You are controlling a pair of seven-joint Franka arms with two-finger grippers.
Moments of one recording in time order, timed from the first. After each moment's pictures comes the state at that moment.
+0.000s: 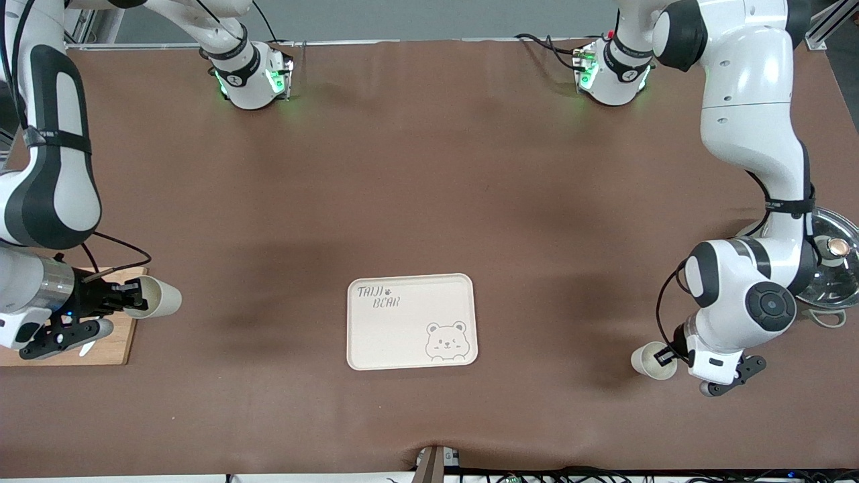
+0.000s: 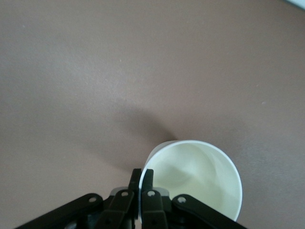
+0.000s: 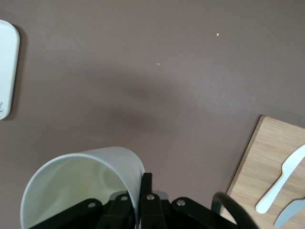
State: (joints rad) left arm -0.16 0.86 0.17 -1.31 -0.11 2.26 -0.47; right arm -0.12 0.55 0.05 -1.33 0.07 1.83 -0.43
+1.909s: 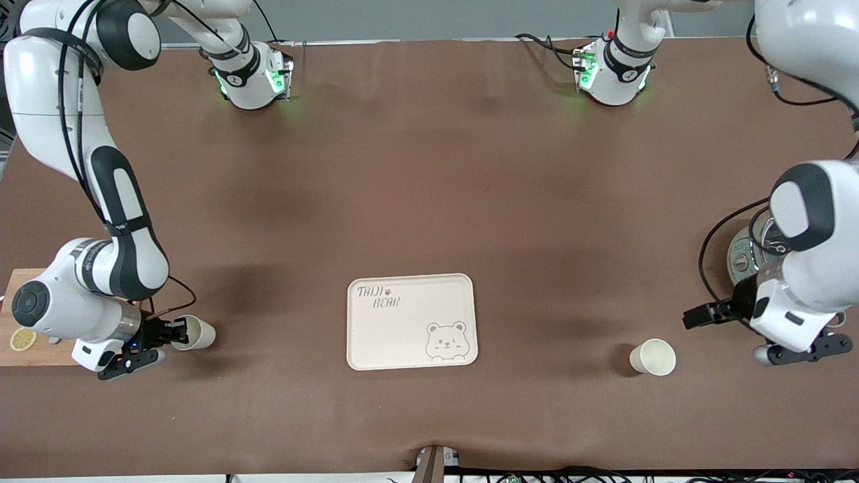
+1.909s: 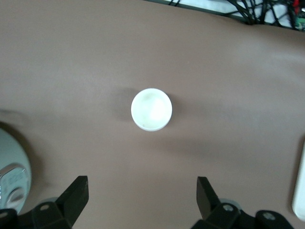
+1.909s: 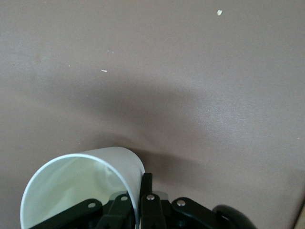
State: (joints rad) left arm -0.15 0.51 0.16 -1.28 -0.14 1.86 -0.14; right arm -0.16 0.82 0.06 -1.41 0.10 2.26 -0.51
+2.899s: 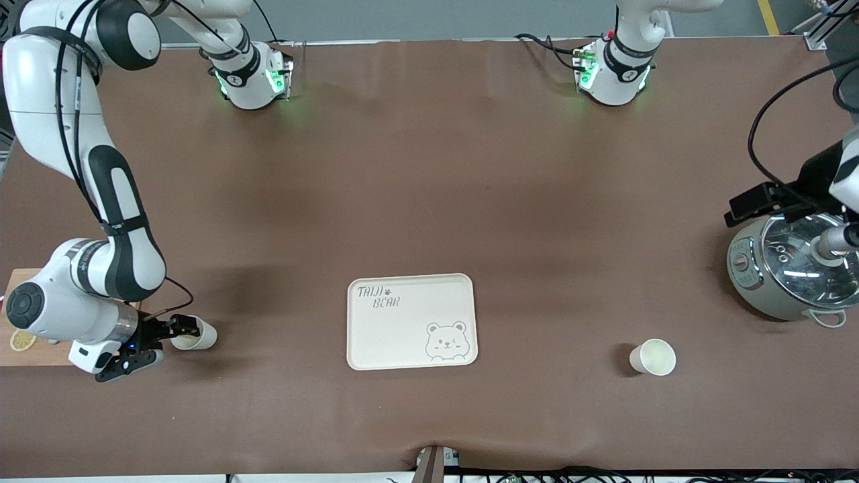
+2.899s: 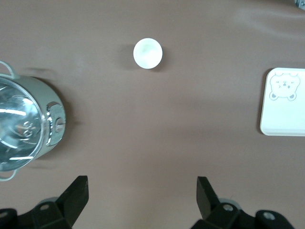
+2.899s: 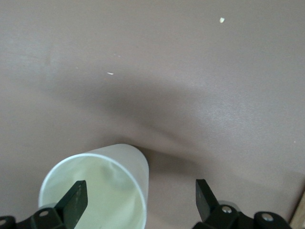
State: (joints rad) left arm -0.17 0.20 0.14 -1.30 -0.08 1.50 -0.12; right arm -0.16 0.82 0.06 -1.37 0.10 2.19 -0.52
